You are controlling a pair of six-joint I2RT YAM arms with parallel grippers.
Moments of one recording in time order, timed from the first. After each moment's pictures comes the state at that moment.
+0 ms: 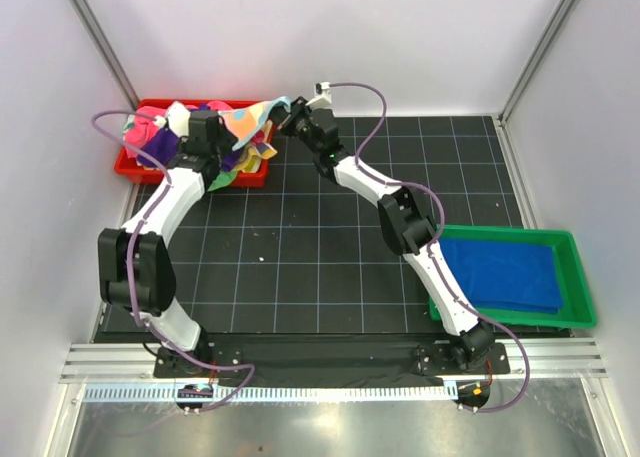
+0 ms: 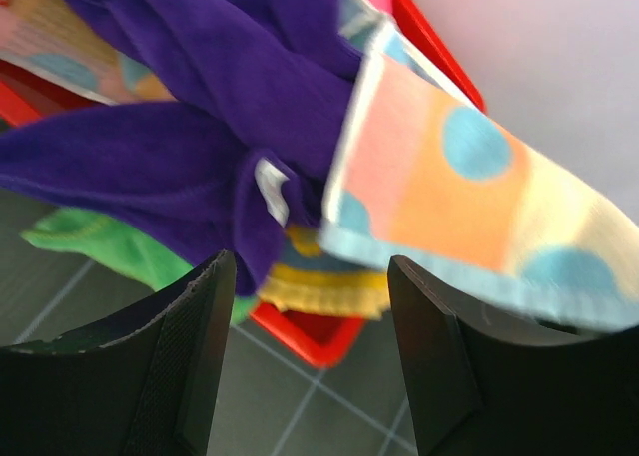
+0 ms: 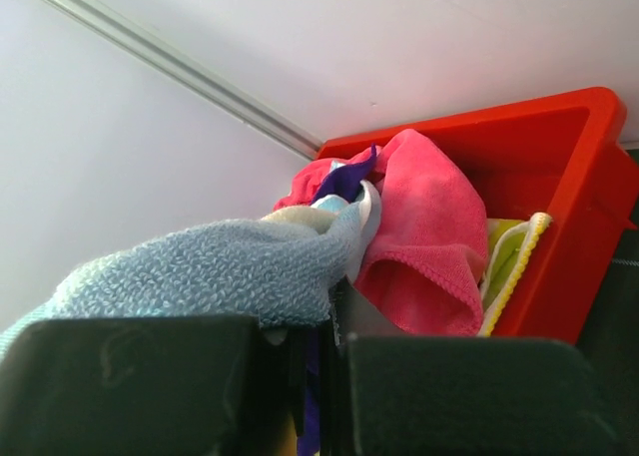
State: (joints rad) left arm -0.16 1.64 1.32 -0.20 -0.41 -0.82; right arm 0.59 2.62 2.26 0.50 -0.06 0.95
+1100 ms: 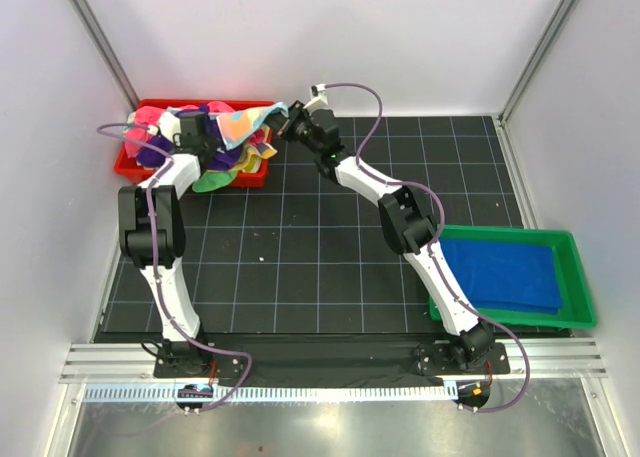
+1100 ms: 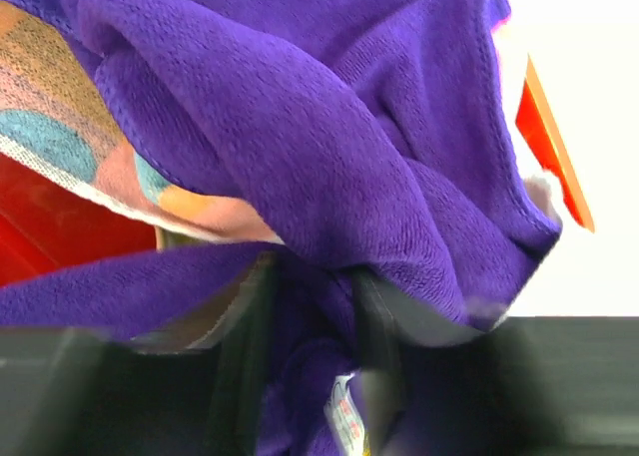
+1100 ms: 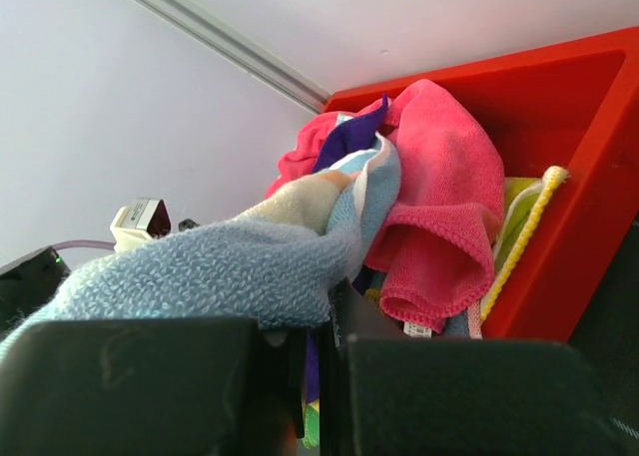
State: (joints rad) left arm 0.00 2.02 1.49 -0.06 -0.32 -0.90; right arm 0.58 2.62 2.25 0.48 -0.19 0.95
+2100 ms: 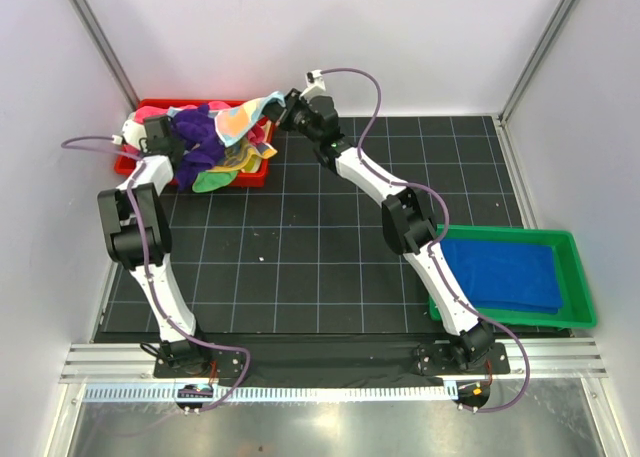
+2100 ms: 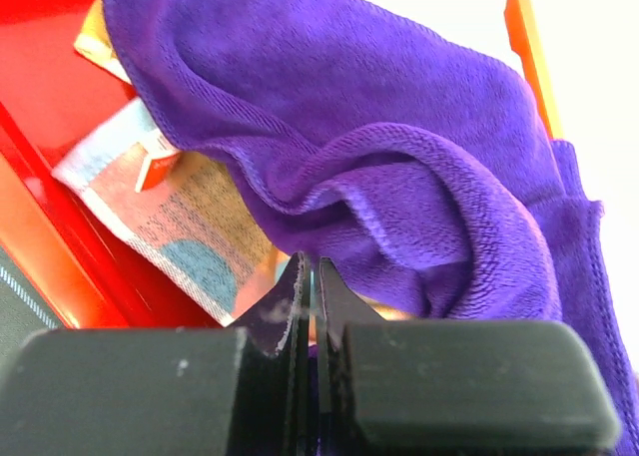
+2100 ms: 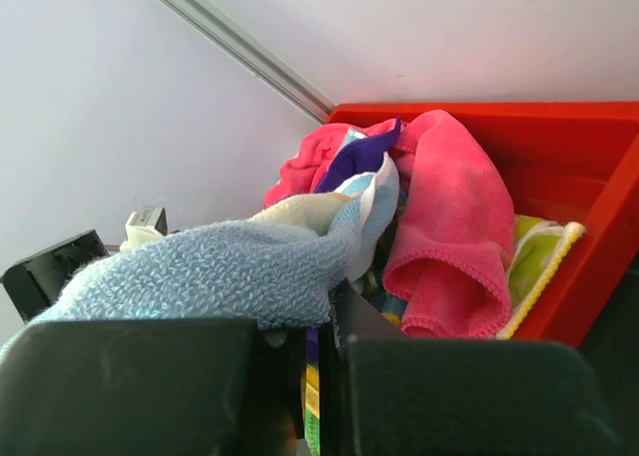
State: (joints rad) left arm 0.18 2.04 1.51 -0.06 -0.28 -0.92; right arm 0.58 2.63 2.40 0.32 -0.20 0.84
